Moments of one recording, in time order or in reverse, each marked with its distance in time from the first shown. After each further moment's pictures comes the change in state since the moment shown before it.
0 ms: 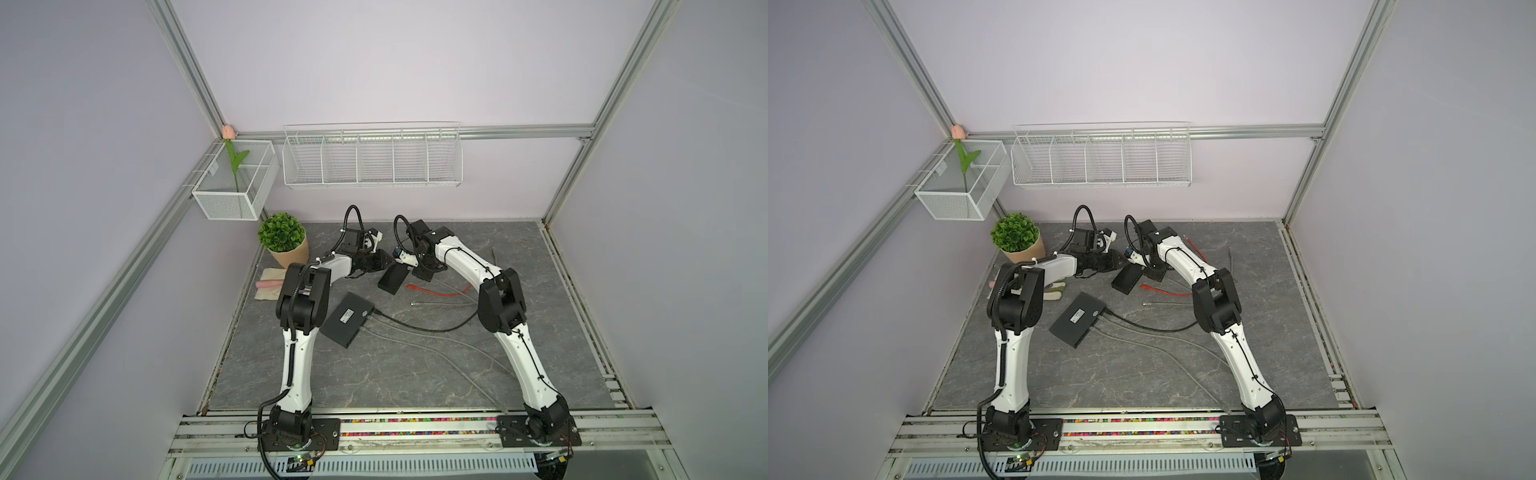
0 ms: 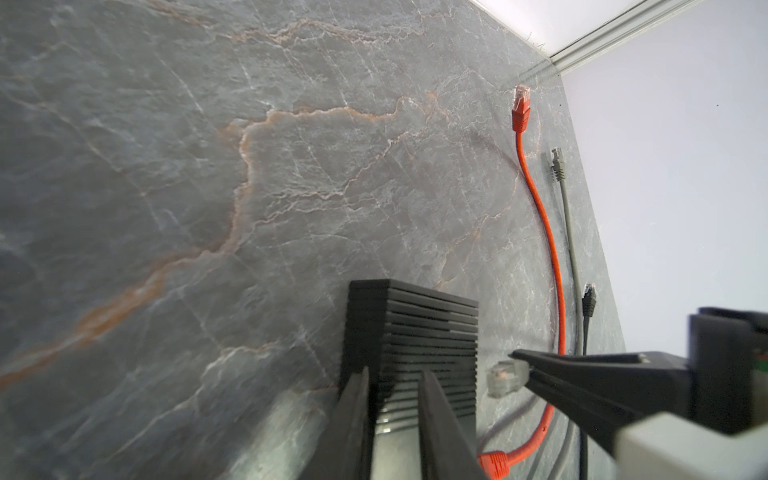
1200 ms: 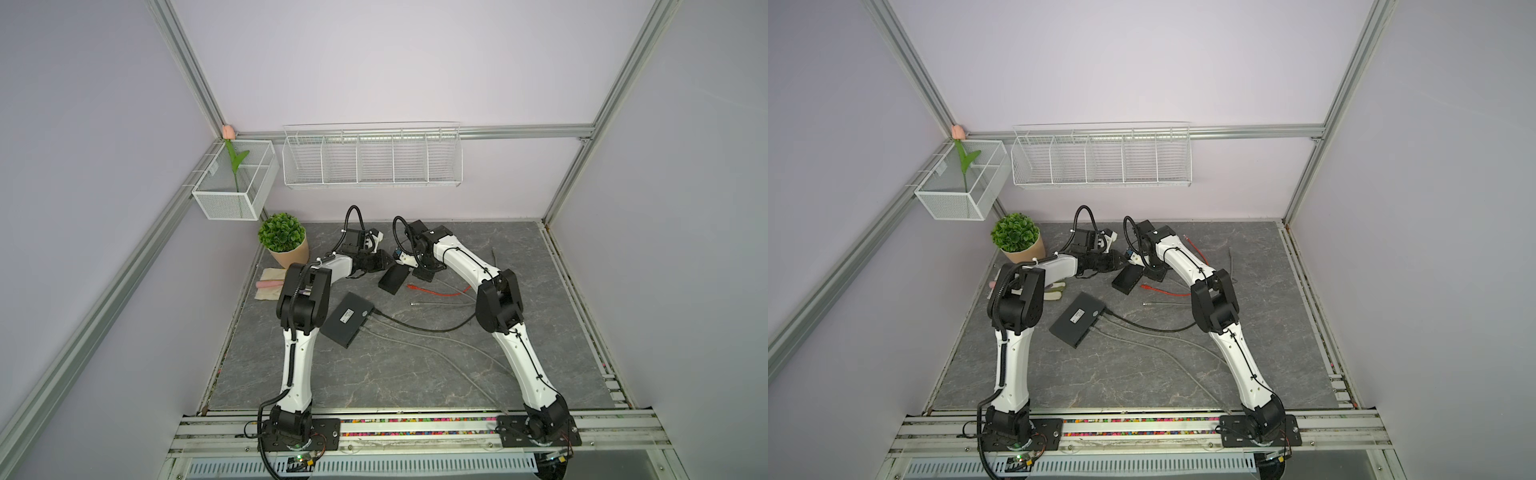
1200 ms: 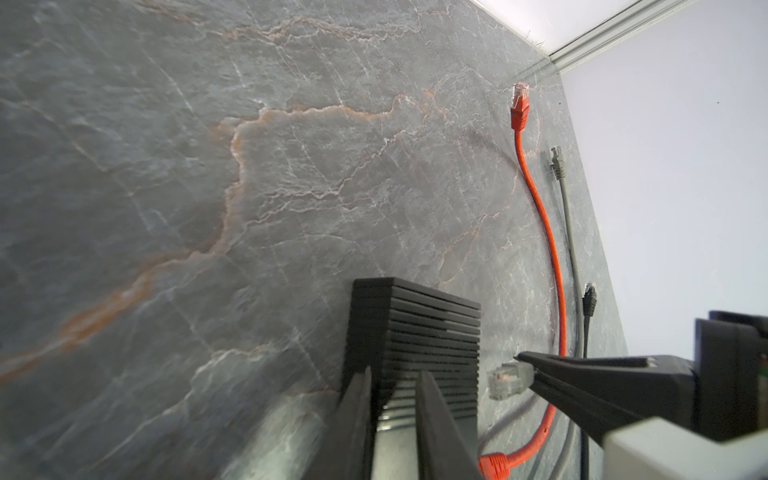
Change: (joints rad) left arm -0.005 0.000 -0.004 0.007 -0.003 0.000; right arm 0.007 0.023 0.036 -0.071 0.035 0.000
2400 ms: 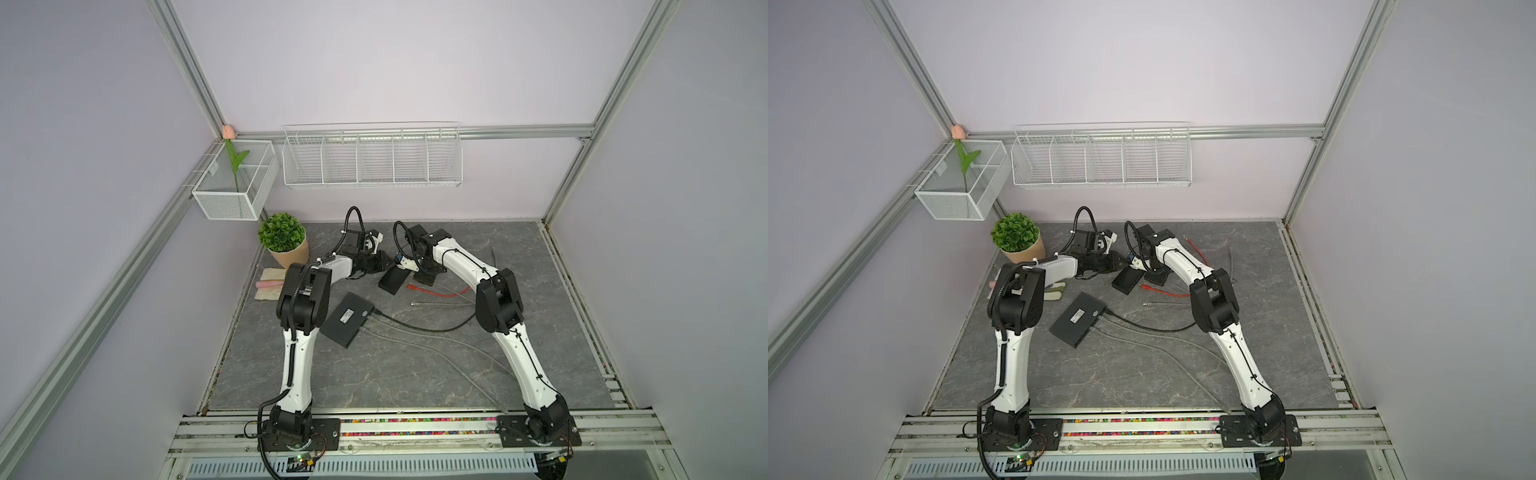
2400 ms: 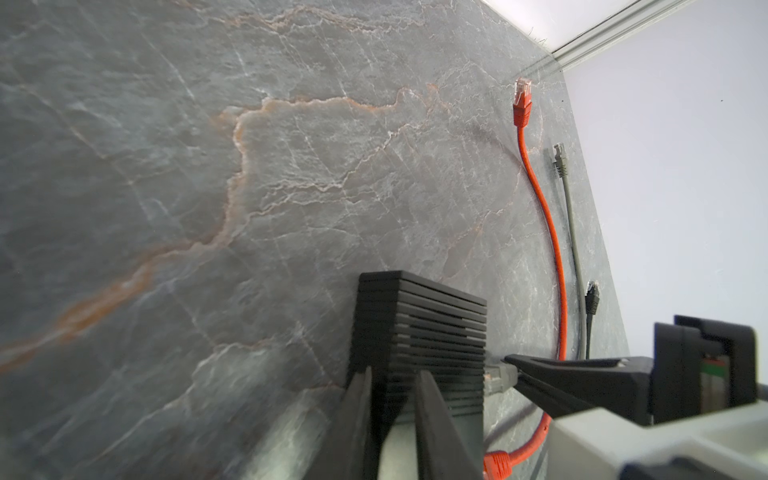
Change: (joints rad) left arm 0.000 0.000 -0.011 0.006 0.000 0.000; right arm 0.000 0.000 -0.055 0.013 0.000 0.005
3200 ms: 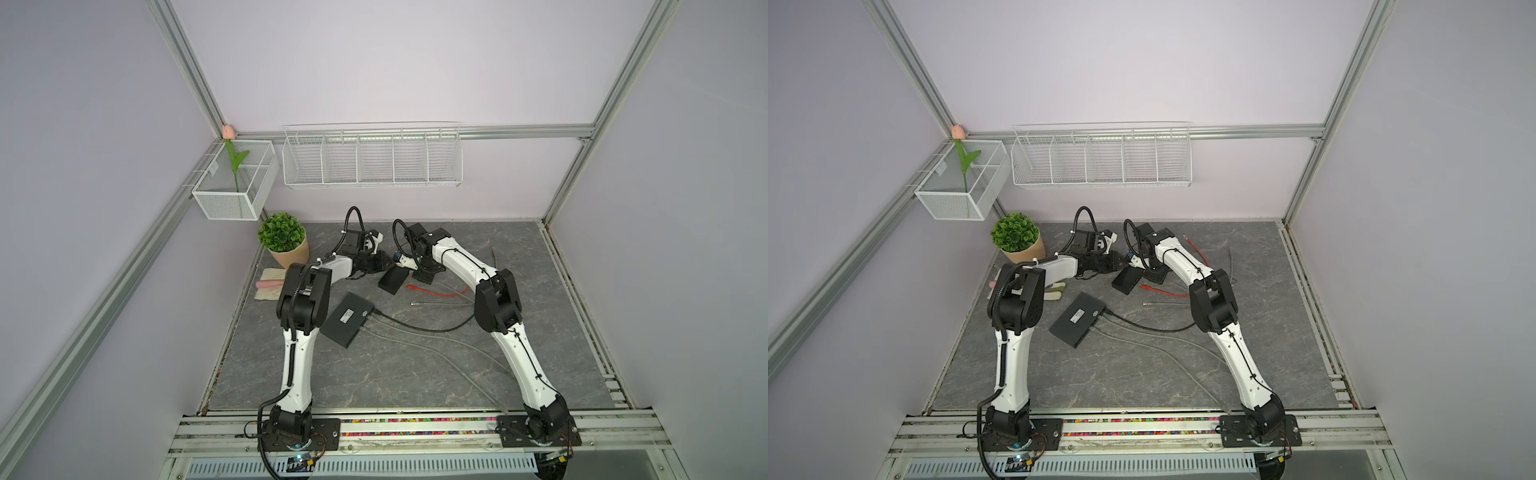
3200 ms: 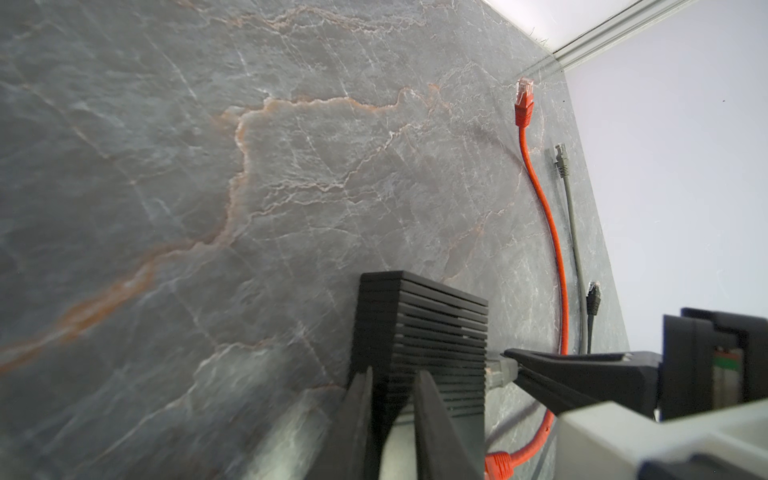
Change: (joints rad) left arm 0.000 0.000 0.000 0.000 -0.003 0.000; right arm 0.000 0.020 0.043 -0.002 0.000 0.000
